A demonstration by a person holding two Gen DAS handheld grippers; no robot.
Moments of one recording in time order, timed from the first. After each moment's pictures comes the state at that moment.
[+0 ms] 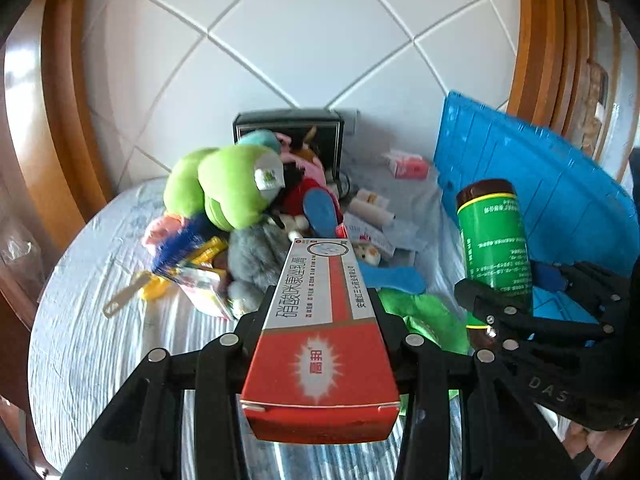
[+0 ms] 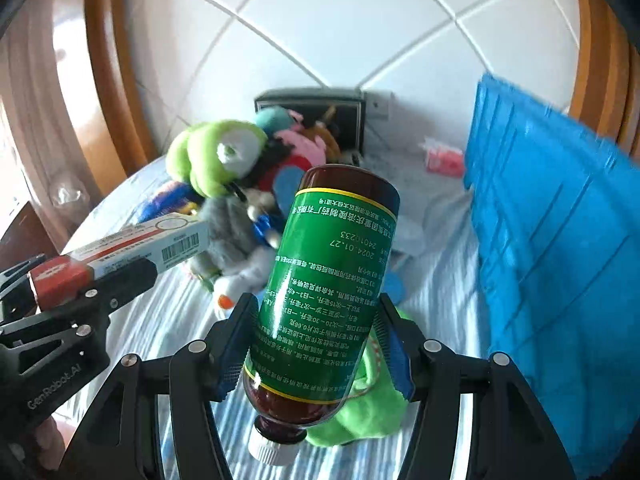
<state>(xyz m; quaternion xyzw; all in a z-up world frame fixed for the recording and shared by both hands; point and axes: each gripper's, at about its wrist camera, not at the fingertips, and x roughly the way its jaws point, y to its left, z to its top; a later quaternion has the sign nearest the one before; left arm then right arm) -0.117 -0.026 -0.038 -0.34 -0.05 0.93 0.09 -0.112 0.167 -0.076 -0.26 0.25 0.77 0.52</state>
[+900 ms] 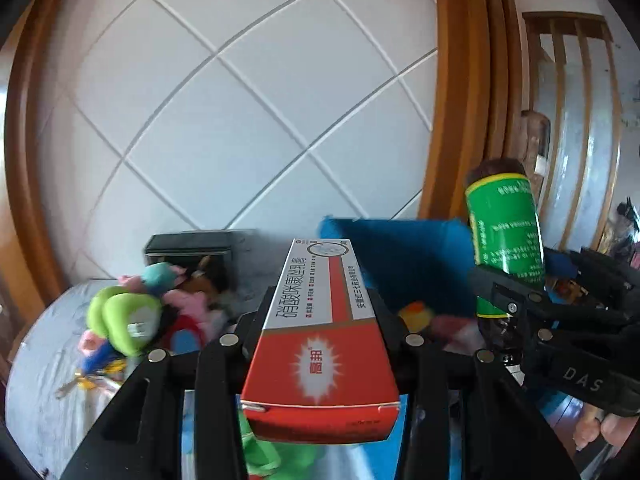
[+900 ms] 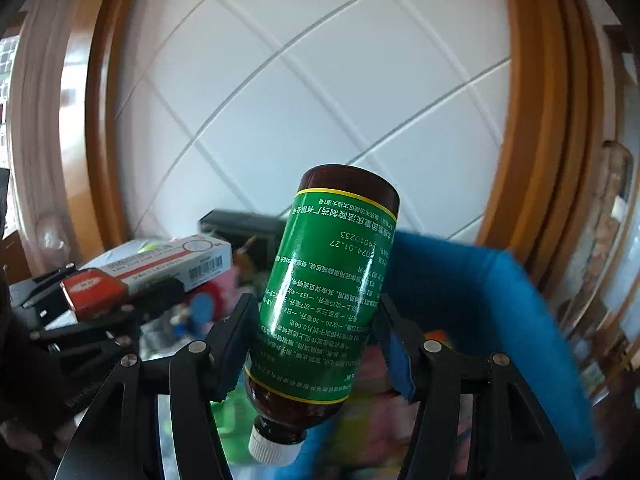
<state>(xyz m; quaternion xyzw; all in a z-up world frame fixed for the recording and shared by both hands) -0.106 0.186 0.151 -0.21 -0.07 0.96 0.16 0.114 0.165 0.095 -0.18 0.12 0.80 0.56</state>
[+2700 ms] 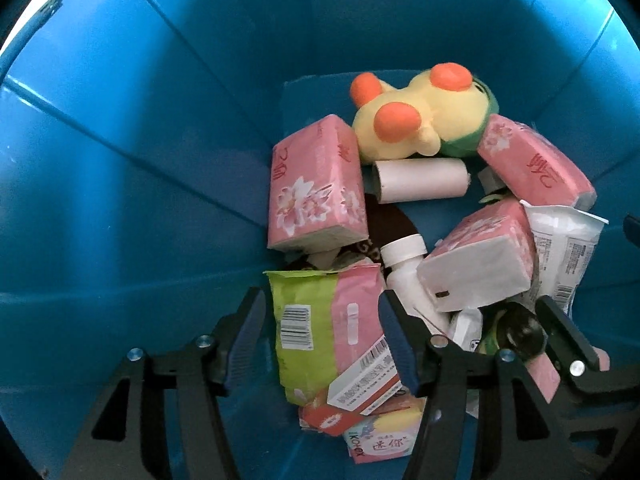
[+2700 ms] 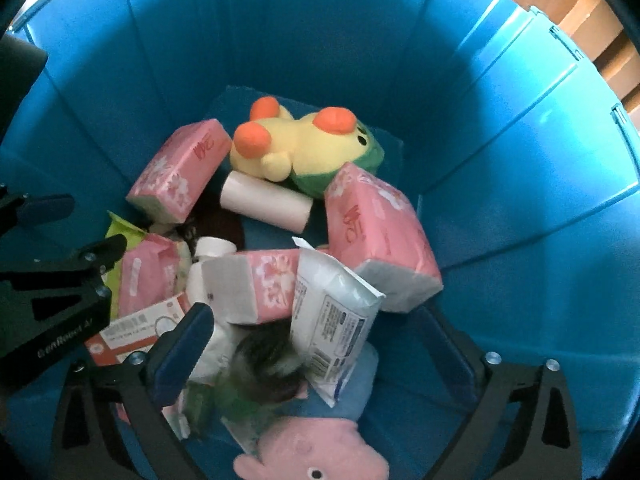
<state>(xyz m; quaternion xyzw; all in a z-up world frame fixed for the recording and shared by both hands) -0.318 0.461 -0.055 -0.64 0.09 0.76 0.07 0.266 0.418 -0.156 -0.54 0.28 0.68 0.41</state>
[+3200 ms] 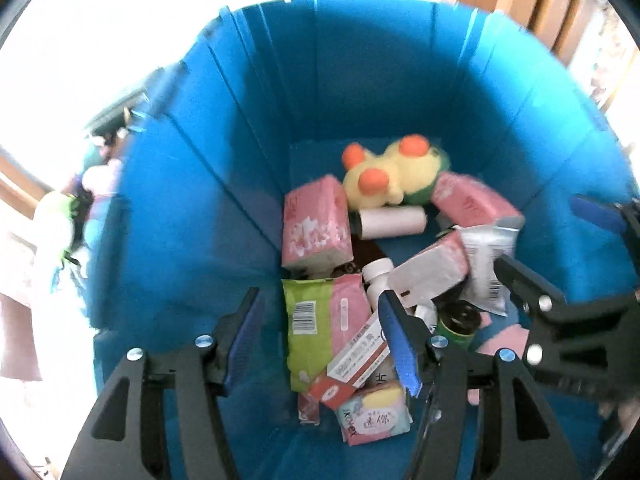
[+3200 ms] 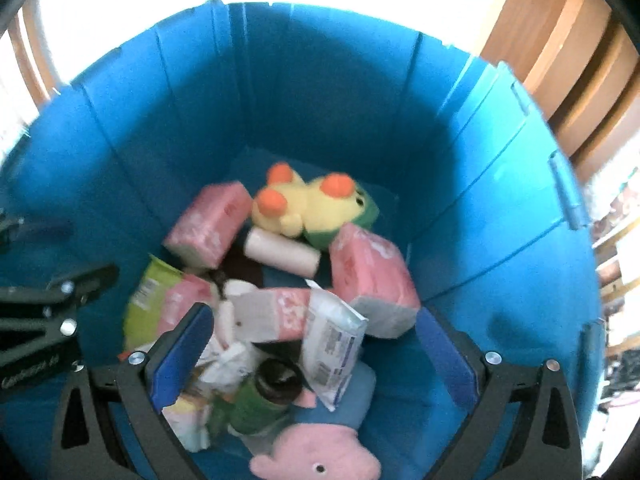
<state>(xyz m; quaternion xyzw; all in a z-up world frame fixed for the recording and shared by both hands) -0.254 0.425 0.046 -0.54 0.05 0.83 0.11 0.280 0.396 -0.090 -0.45 0.26 0.75 0.41</state>
